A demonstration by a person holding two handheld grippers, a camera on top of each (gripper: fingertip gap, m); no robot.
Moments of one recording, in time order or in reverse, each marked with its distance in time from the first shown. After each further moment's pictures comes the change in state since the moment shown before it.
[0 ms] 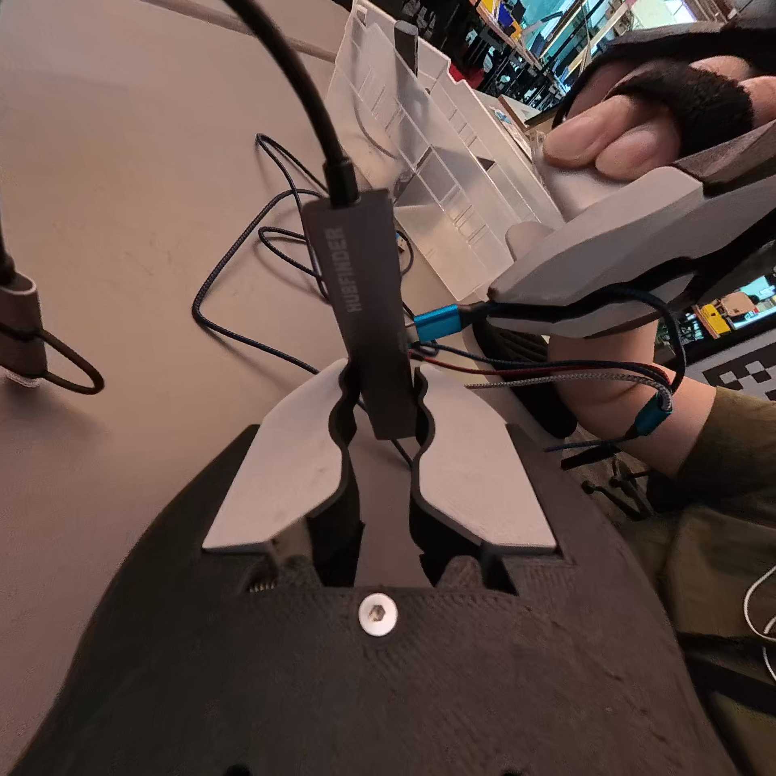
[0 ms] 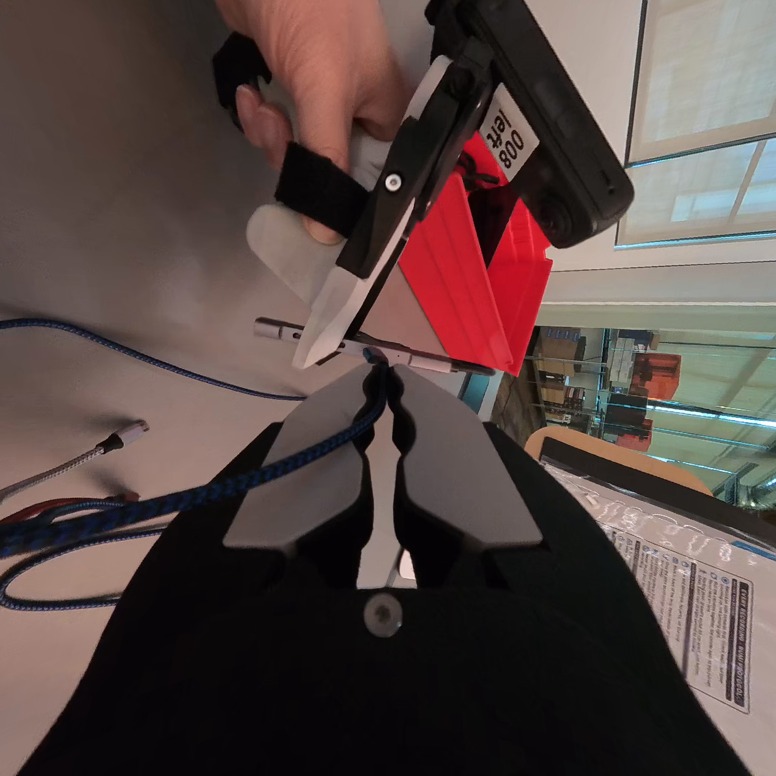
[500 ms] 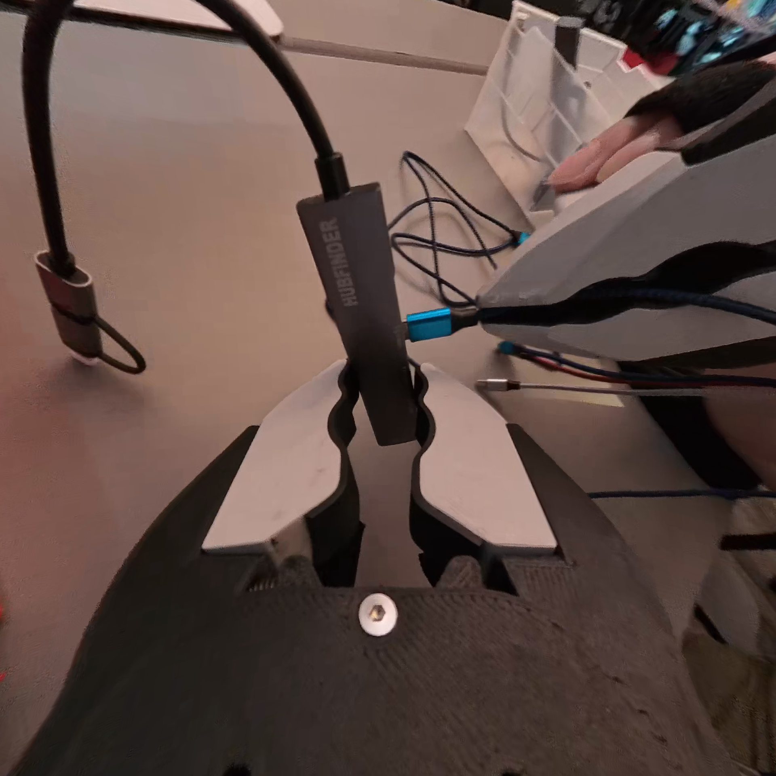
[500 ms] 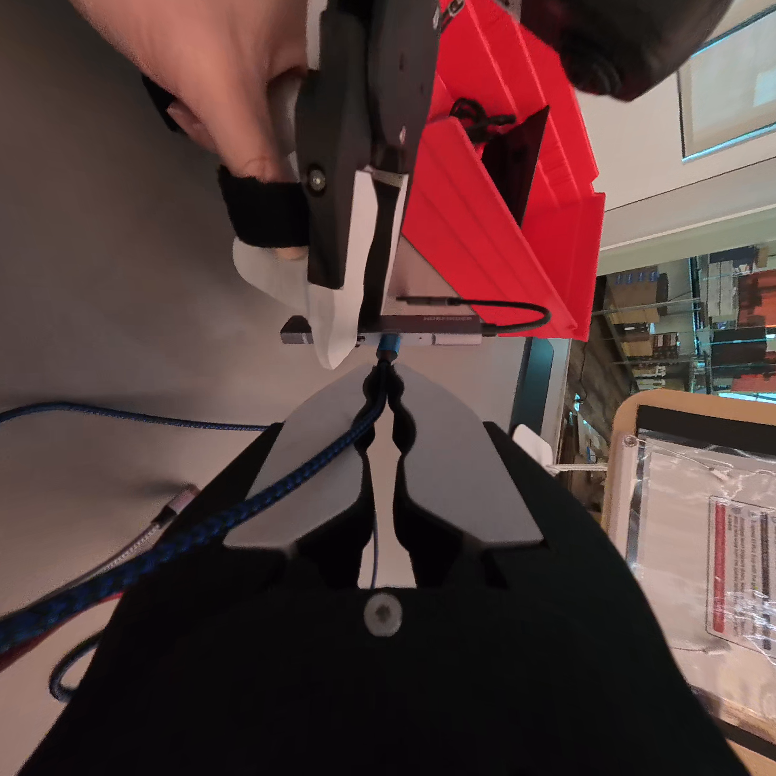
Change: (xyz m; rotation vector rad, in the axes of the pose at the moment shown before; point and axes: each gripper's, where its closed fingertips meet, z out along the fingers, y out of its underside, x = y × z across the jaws) left arm -0.044 0.000 -0.013 0.035 -0.387 0.084; right arm -0.007 0.014 0.034 -0.015 -0.048 0.272
